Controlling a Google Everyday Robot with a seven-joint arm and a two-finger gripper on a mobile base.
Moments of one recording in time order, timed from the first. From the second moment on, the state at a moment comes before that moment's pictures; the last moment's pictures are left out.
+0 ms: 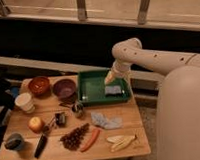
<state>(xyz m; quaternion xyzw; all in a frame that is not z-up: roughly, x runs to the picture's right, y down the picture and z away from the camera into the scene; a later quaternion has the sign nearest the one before) 0.116 -0.007 0.825 -0.23 0.14 0.69 0.67</state>
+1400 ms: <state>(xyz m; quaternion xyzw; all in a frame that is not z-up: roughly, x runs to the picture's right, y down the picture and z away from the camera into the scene) 0.109 -0.004 0.881 -0.28 0.12 0.70 0.64</state>
